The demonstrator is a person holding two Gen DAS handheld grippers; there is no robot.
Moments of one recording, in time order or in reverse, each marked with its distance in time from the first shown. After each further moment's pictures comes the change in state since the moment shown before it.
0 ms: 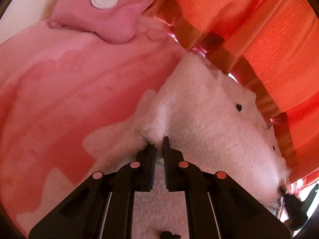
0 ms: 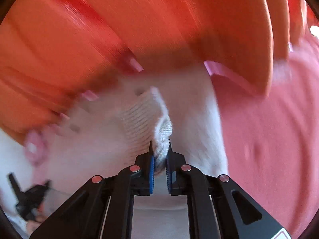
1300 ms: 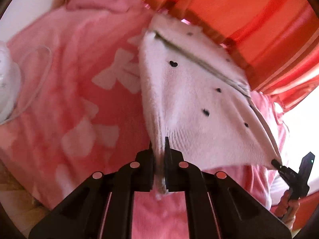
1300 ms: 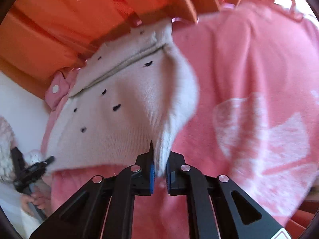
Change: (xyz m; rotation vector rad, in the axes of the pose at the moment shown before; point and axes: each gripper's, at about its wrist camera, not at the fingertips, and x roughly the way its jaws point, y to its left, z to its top) left arm -0.235 0.066 -0.142 0.243 0.269 -0.178; right arm -0.278 -0.044 -0.198 -0.043 0.127 -0.007
